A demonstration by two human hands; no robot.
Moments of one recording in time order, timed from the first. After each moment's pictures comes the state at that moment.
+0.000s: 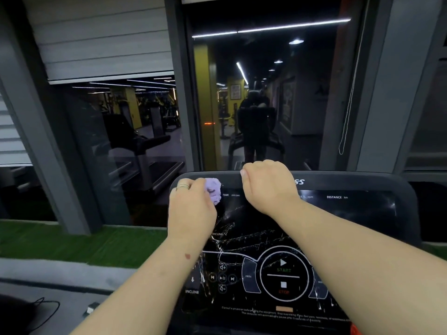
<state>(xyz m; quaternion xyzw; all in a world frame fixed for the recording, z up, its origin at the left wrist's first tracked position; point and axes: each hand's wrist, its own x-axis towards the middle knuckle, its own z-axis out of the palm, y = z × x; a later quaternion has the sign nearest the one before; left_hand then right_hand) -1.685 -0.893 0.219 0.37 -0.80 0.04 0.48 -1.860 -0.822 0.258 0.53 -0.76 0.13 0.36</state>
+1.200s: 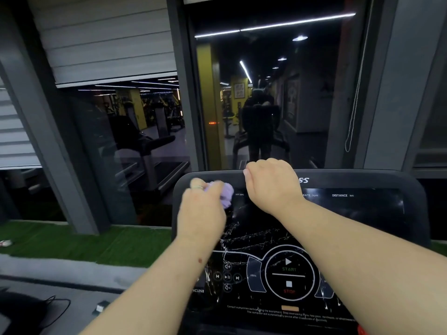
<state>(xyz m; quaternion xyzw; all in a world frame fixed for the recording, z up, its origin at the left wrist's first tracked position) -1.688 -0.886 0.219 0.37 -0.83 0.03 0.41 -1.860 -0.824 0.255 0.52 -0.75 0.14 0.38</state>
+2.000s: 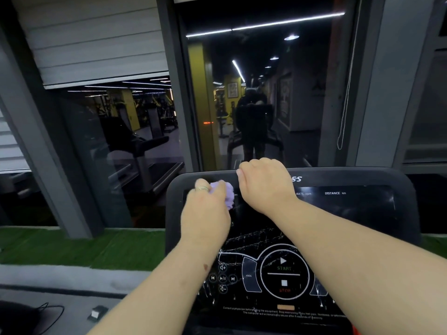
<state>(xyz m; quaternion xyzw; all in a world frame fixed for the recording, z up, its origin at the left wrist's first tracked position) -1.704 -0.875 0.215 0.34 -0.85 0.07 0.38 -1.861 -0.826 0.254 0.53 -0.74 0.13 0.39</state>
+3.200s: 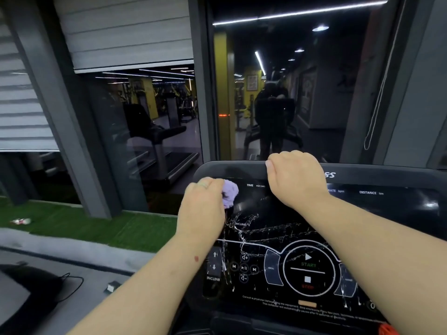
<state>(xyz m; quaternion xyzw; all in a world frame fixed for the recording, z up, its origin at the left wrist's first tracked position) -1.652 -0.918 0.199 0.31 -0.86 0.08 0.41 -1.855 -0.824 0.257 0.51 -0.76 0.11 0.39</state>
